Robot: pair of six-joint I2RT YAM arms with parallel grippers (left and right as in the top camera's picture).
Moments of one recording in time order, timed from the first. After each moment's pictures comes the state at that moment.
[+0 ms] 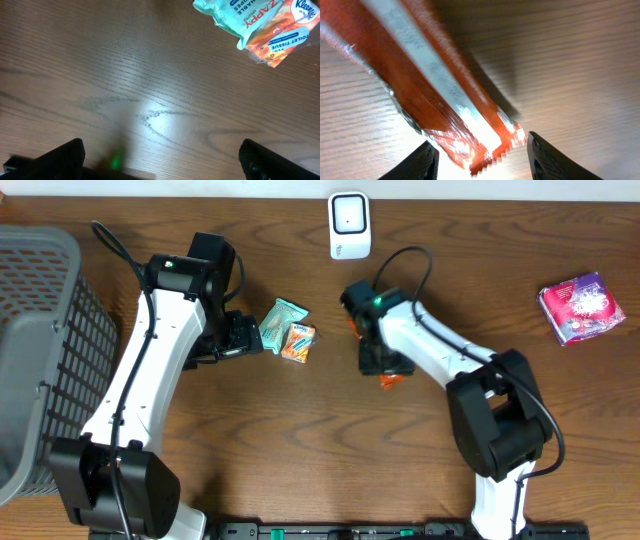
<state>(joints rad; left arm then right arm) -0.18 1.69 1.55 -1.41 -0.01 -0.43 0.51 2.06 1.49 -1.08 0.18 0.61</state>
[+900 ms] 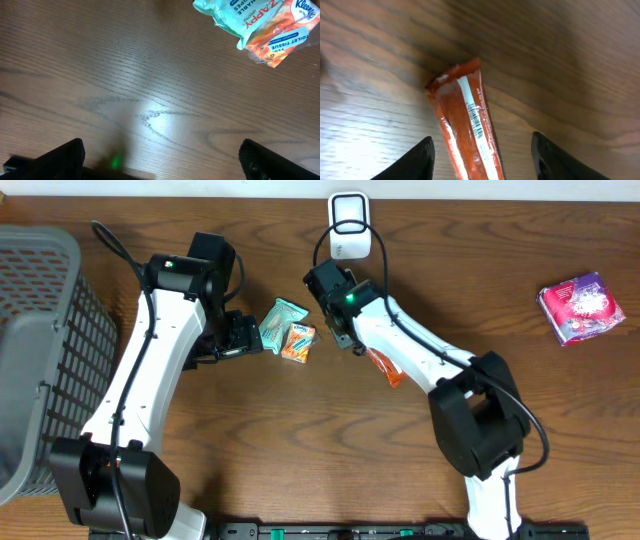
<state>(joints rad) -0.18 1.69 1.55 -1.41 -0.01 -0.43 0.62 2.12 1.64 -0.85 0.44 0.15</state>
